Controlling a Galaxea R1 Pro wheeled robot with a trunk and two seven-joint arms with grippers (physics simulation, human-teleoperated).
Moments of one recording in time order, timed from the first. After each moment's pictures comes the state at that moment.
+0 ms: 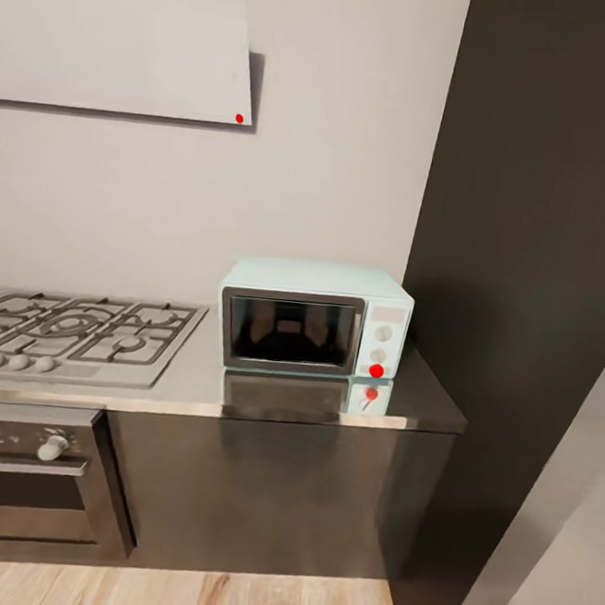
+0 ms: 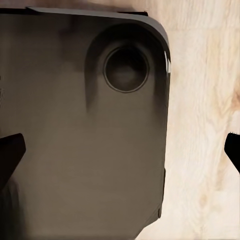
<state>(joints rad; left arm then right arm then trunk) 0.00 -0.01 0.01 -0.05 0.16 -0.09 0.01 0.00 -0.01 0.00 0.00 0.00 -0.09 0.00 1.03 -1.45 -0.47</state>
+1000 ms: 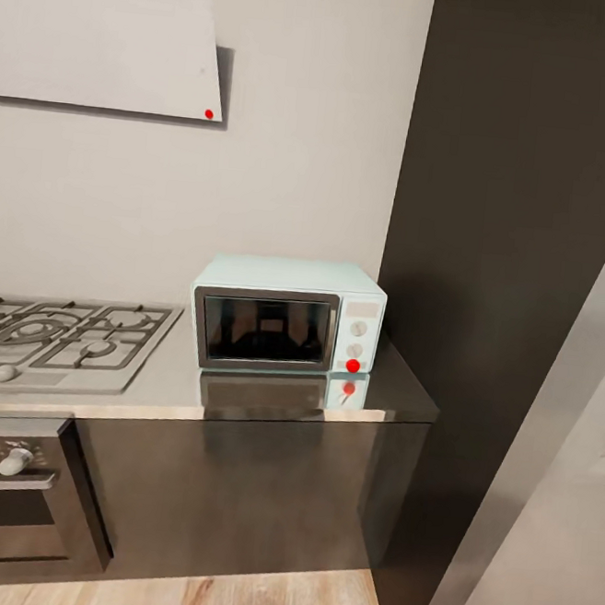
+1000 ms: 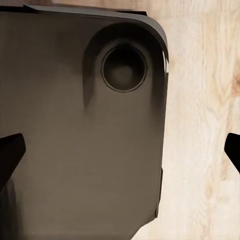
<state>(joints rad) 0.00 -0.01 0.01 -0.05 0.16 -0.09 0.01 0.00 -0.01 0.01 0.00 0.01 -0.09 0.00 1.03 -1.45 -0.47</state>
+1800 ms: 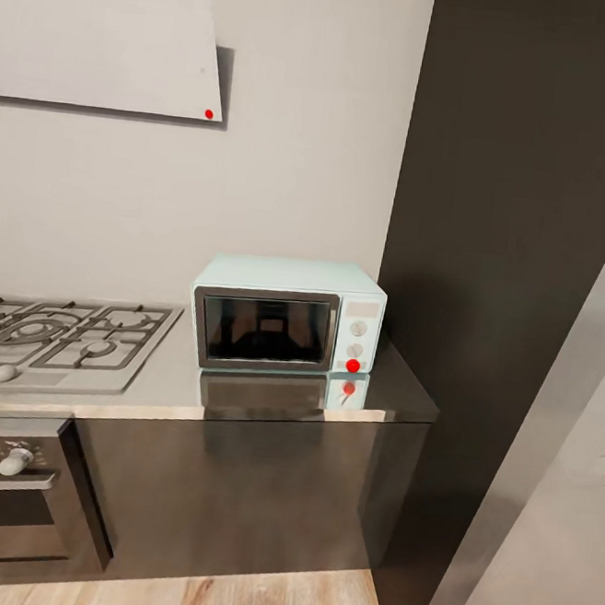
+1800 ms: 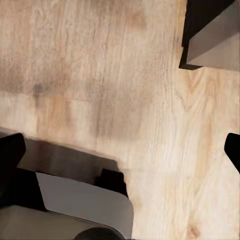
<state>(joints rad) 0.00 -0.02 0.01 -0.05 0.16 -0.09 0.01 0.00 0.00 0.06 -0.60 0.19 0.15 0.02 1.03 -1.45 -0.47</state>
